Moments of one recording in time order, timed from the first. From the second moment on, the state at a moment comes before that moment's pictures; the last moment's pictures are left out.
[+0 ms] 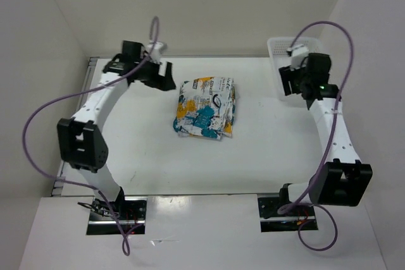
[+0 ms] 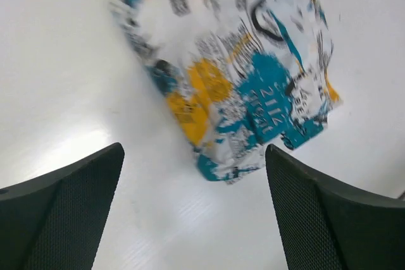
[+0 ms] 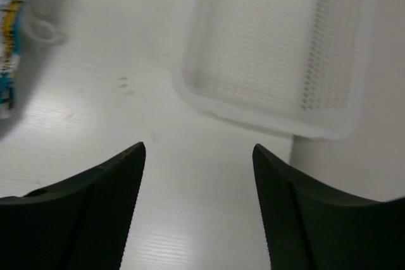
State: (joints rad) left arm -0.21 1.79 1.62 -0.66 0.46 0.07; right arm -0.01 1.34 1.28 -0.52 -0.06 -0.42
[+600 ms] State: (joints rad) left arm 0.34 1.47 1.31 -0.55 0.36 0.07; right arm -0.15 1.06 1.04 -0.55 0.01 -0.14
